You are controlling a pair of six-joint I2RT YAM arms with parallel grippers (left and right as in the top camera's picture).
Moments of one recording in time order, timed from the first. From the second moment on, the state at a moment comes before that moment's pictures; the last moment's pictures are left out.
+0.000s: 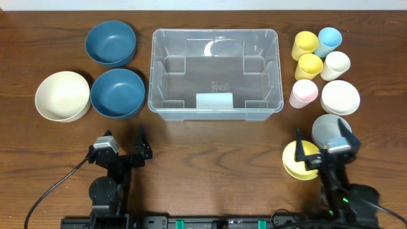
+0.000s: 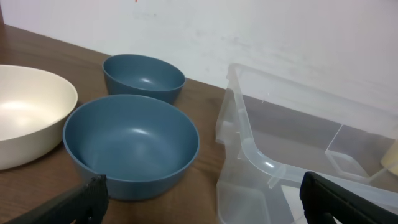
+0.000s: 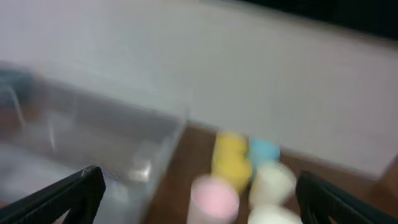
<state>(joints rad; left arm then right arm) -0.02 0.01 0.02 -0.11 -0.01 -0.32 -0.03 0.07 0.30 -0.19 -0.21 -0.16</state>
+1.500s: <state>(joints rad) -0.02 0.01 0.02 -0.12 -0.01 -0.32 -0.12 1.66 1.68 -1.25 -0.01 0.35</state>
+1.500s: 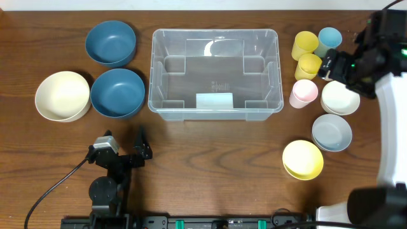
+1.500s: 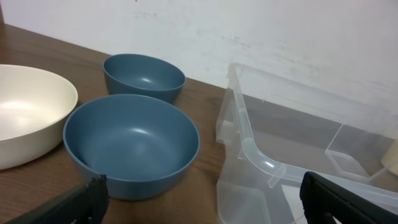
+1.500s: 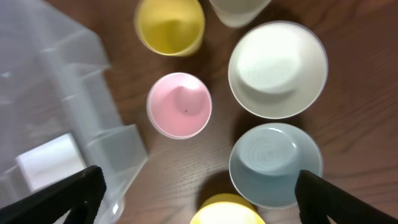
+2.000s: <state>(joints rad) -0.02 0.01 0.02 -0.12 -0.01 -0.32 -0.12 1.84 1.45 -1.05 0.00 0.50</state>
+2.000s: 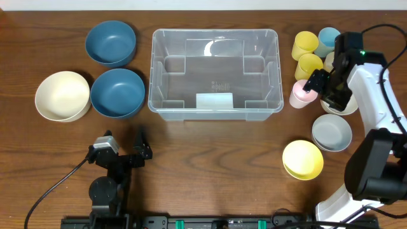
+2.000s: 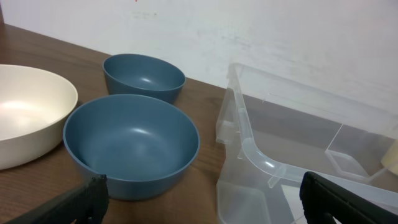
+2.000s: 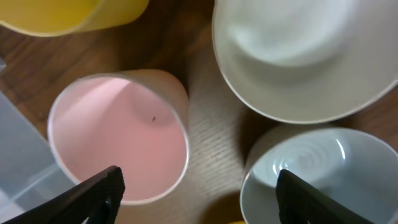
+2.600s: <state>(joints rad) -0.02 0.01 0.02 -0.12 -0.01 -0.32 -0.15 1.83 1.44 -1.03 -0.03 0.48</state>
